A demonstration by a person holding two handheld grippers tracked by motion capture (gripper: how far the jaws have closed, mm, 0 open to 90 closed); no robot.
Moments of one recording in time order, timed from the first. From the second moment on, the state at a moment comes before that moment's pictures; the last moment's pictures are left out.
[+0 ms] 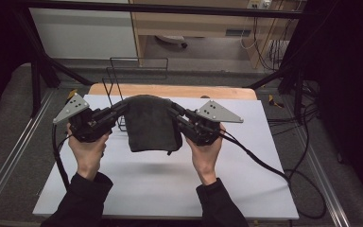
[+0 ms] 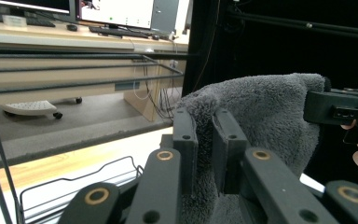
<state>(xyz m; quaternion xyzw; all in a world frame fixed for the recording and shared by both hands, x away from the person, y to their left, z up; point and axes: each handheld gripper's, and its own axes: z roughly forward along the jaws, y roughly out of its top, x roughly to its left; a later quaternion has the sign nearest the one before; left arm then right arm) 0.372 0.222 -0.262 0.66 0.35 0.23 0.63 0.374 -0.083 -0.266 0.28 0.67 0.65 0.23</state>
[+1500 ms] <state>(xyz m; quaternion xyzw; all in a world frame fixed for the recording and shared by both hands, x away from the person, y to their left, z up) 0.407 0.248 -0.181 0.59 0.35 0.28 0.68 0.412 -0.045 -0.178 0.25 0.64 0.67 0.29</state>
